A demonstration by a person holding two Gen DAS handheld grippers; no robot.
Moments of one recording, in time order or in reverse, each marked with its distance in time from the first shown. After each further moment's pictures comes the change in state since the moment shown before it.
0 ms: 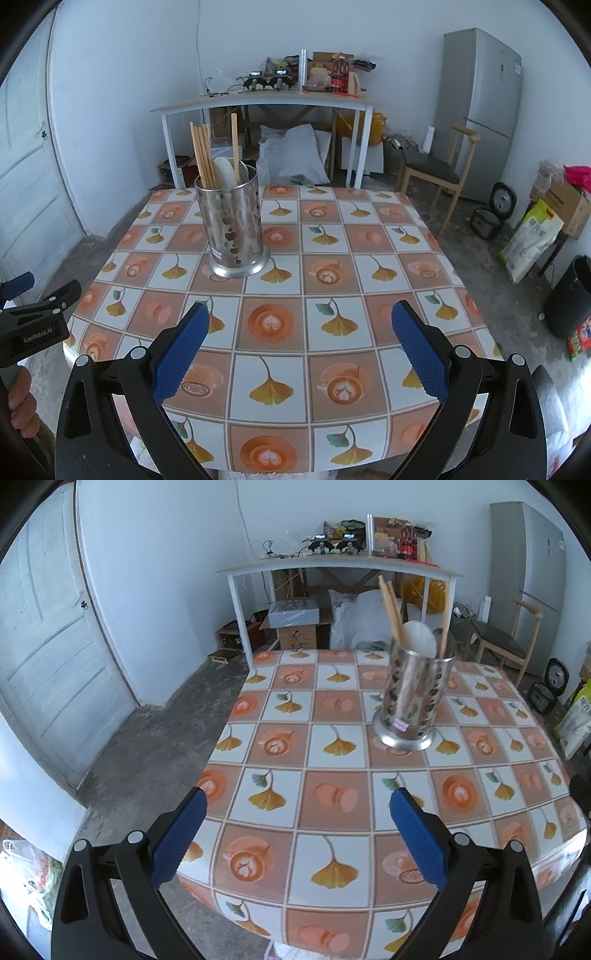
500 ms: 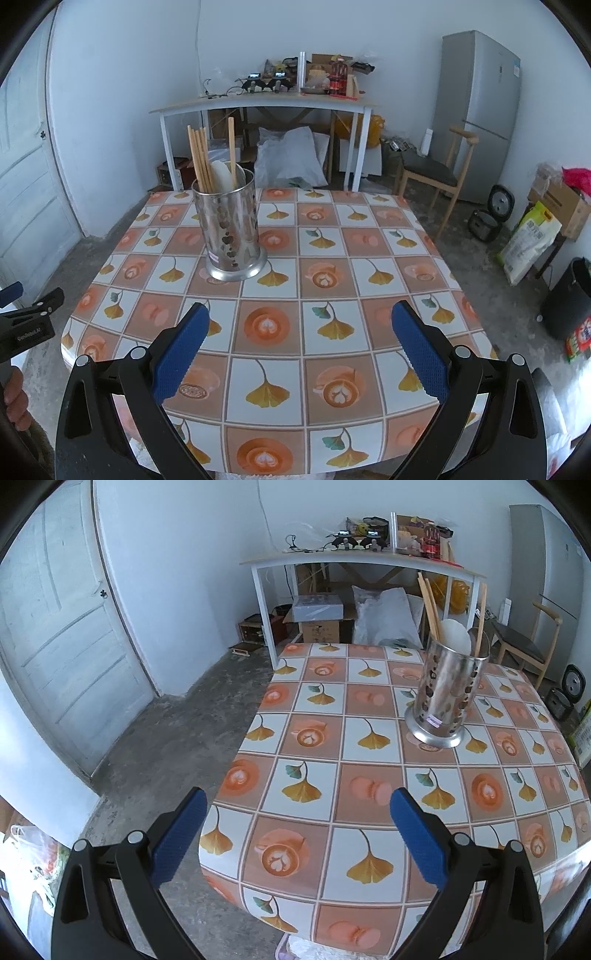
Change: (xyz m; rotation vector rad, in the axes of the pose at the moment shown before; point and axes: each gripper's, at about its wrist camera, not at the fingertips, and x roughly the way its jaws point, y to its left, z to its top) left arm 0.004 0.032 -0.004 -0.038 0.014 0.061; right arm 0.001 -0.002 0.001 -0.005 -0.012 -0.016
